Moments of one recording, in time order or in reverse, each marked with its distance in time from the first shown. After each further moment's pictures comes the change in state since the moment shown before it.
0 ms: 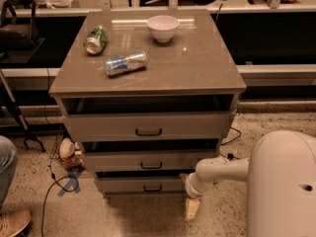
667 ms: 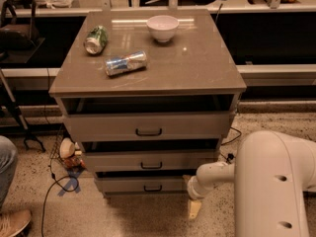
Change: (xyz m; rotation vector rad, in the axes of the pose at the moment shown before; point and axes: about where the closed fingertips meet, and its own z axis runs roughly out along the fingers) arm 0.031 -0.010 0.031 0.035 0.040 0.014
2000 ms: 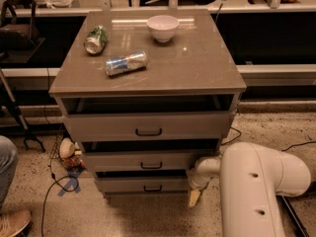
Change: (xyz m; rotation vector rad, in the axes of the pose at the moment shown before) arm 0.042 -0.070 0.059 0.050 0.023 0.009
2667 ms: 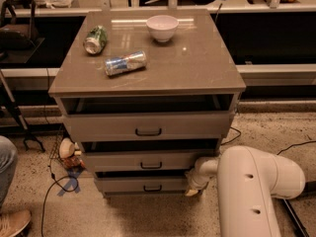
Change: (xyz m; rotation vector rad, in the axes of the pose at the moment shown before) arm 0.006 -0.009 0.017 -0.010 -0.003 0.021
